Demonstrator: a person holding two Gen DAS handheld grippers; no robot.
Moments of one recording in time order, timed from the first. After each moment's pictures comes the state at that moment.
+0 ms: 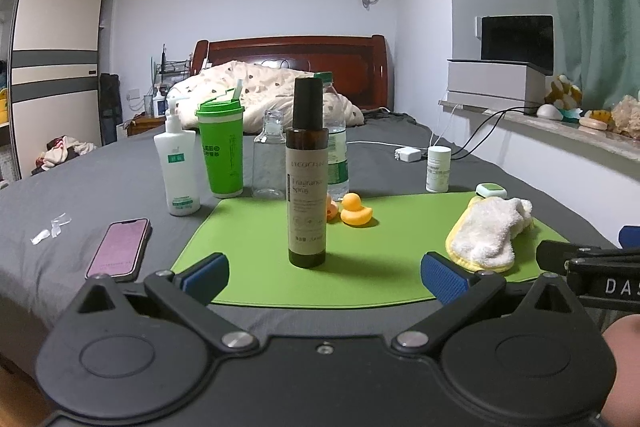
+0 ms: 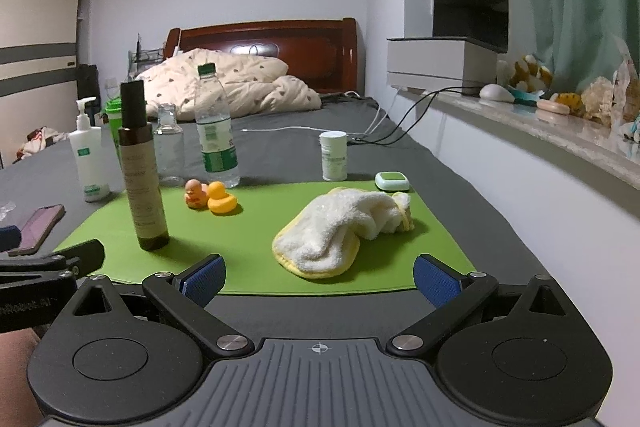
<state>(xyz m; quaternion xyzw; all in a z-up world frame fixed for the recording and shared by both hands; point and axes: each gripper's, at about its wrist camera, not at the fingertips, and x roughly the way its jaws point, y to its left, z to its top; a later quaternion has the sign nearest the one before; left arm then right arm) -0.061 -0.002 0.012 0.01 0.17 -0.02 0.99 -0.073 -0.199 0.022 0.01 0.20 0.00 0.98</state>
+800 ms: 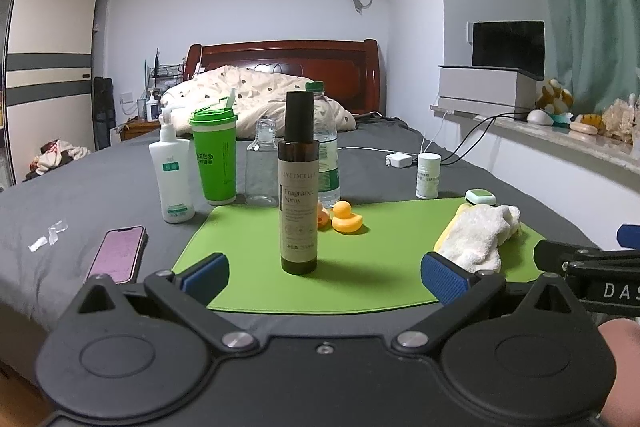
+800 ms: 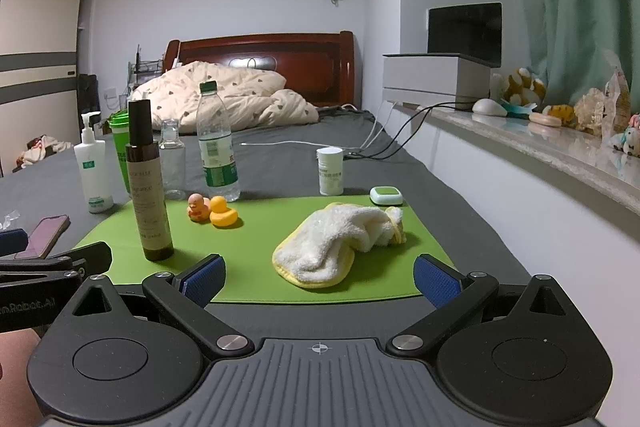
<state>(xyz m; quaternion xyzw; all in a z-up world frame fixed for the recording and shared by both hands) -0.068 -0.004 0.021 0.01 0.17 -0.03 0.99 -0.088 -0.202 0.033 0.01 0.18 0.00 0.98</state>
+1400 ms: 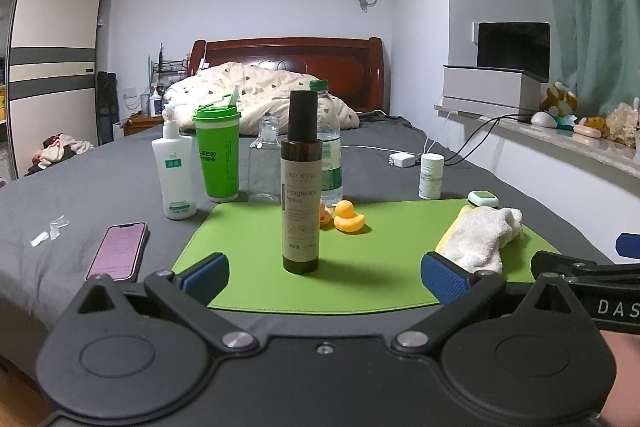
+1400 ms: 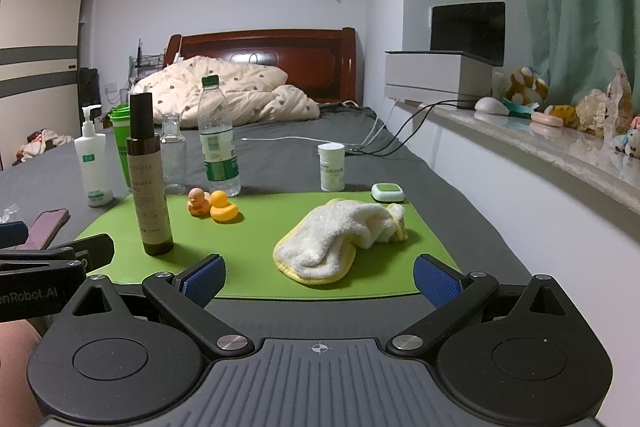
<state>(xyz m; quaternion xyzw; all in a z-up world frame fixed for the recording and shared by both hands) -0.066 -0.002 0.025 0.00 0.17 -0.03 0.98 -0.086 -0.200 0.031 0.00 0.19 0.00 0.98</state>
